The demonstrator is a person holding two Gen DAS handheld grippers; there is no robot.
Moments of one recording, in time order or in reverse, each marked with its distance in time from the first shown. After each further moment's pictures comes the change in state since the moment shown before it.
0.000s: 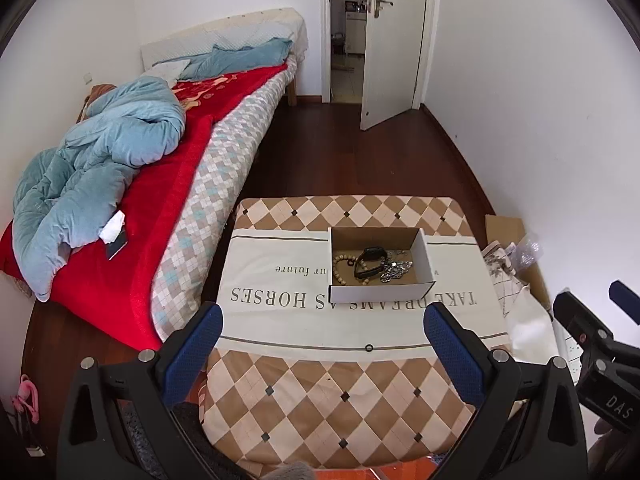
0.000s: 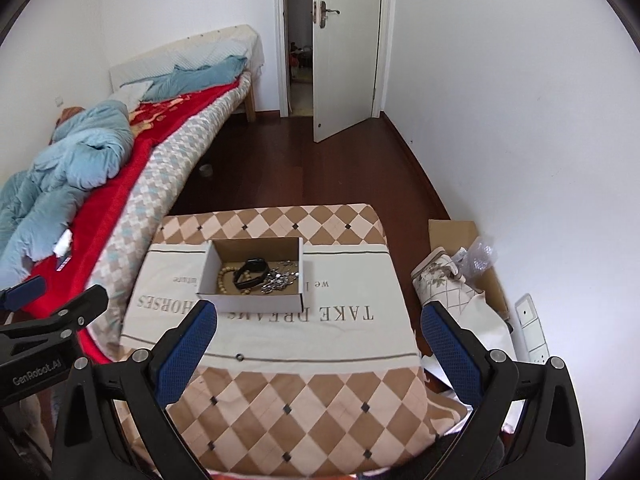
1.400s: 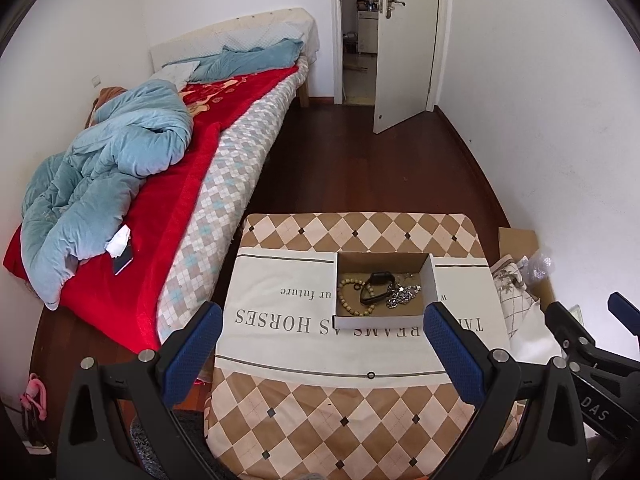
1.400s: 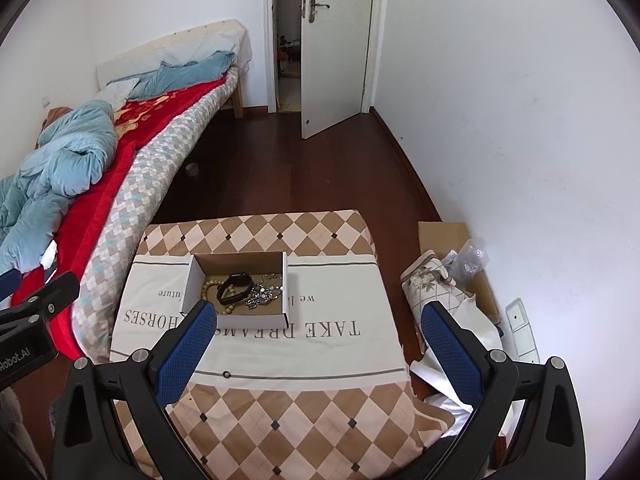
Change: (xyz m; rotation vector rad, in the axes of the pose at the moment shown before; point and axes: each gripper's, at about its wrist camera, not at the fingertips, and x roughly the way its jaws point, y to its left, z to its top) left arm 0.027 -0.013 0.047 -0.013 0.013 0.059; right arm 0.047 -0.008 0.042 -0.005 0.048 -0.050
